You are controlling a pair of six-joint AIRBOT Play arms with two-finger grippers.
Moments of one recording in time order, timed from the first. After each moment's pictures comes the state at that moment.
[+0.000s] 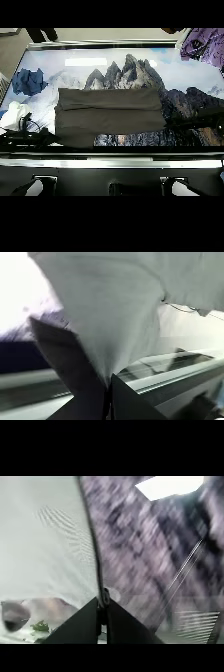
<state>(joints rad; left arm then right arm) 0.43 -0.96 0.55 0.81 -1.40 -1.30 -0.44 -1.30 0.87 2.23 -1.29 -1.70</state>
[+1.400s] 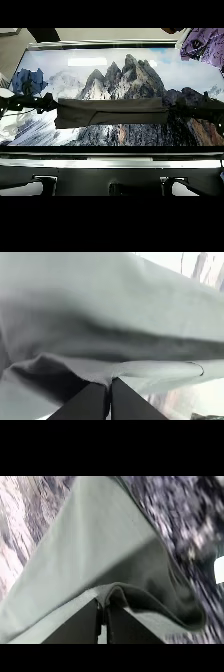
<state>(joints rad) 0.22 -1.48 1.19 0.83 -1.16 -1.44 -0.39 -1.32 0.91 2.44 -0.91 -1.68</state>
